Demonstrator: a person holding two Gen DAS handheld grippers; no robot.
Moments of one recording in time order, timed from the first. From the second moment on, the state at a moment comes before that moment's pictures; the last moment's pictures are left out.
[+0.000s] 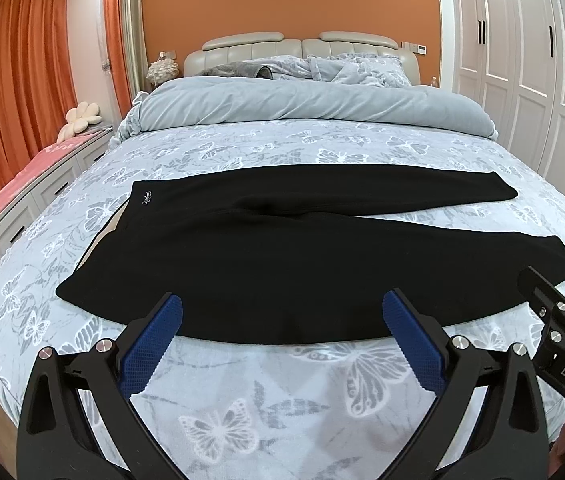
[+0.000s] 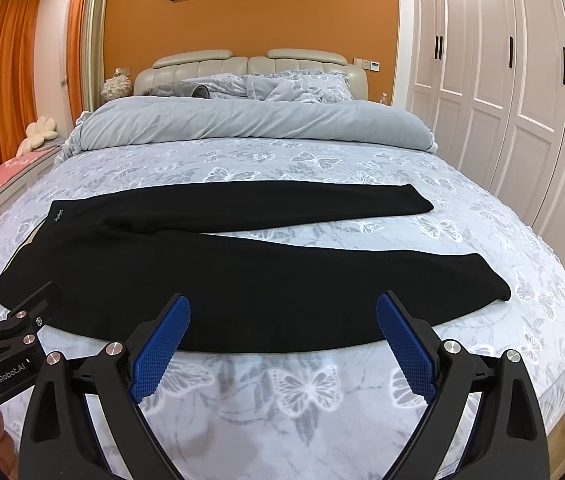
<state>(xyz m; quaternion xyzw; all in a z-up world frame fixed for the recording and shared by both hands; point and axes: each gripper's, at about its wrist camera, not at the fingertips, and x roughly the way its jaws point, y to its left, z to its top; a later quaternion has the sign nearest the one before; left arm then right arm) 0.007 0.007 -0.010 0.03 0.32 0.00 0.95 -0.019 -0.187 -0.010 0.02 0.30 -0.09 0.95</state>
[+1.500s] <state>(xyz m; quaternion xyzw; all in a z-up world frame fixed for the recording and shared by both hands) 0.011 0.005 -0.014 0.03 0.33 -0.01 0.94 -0.010 -0.180 -0.018 0.02 0.32 -0.08 0.94</state>
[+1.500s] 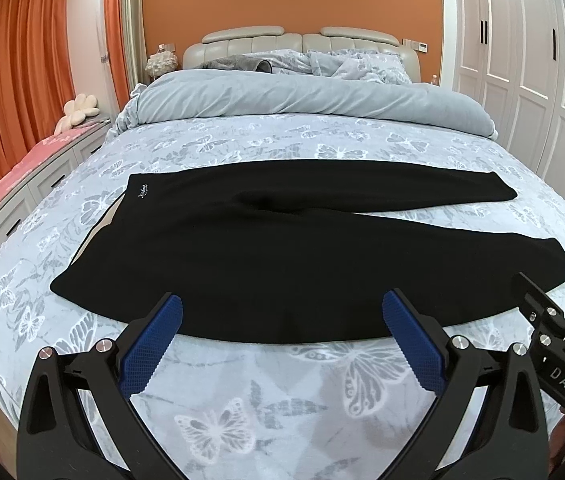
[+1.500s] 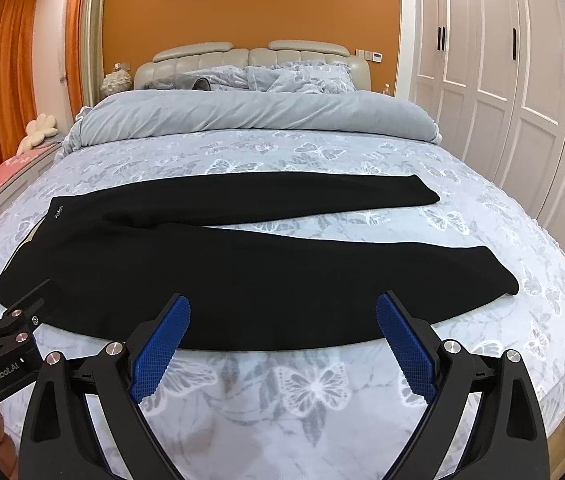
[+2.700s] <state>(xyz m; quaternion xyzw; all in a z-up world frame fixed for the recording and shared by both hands) 0.455 0.258 -0.122 -0.07 0.50 0.16 0.85 0.401 -0.551 -0.136 0.10 0.48 -0.14 0.86</state>
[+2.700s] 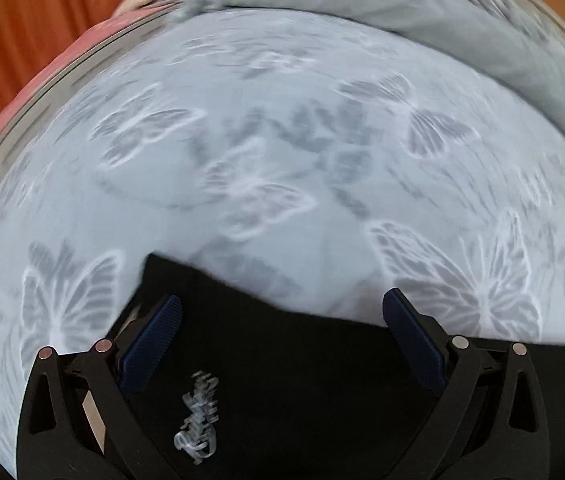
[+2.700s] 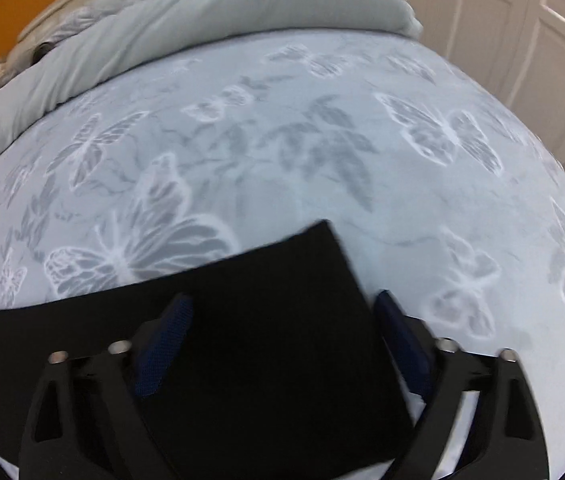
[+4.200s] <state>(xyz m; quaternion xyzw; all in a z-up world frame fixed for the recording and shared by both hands) 0.303 0.380 0.014 -0.24 0.39 0.11 0.88 0.199 -0.476 0.026 0.10 0.35 -0.06 0.93</state>
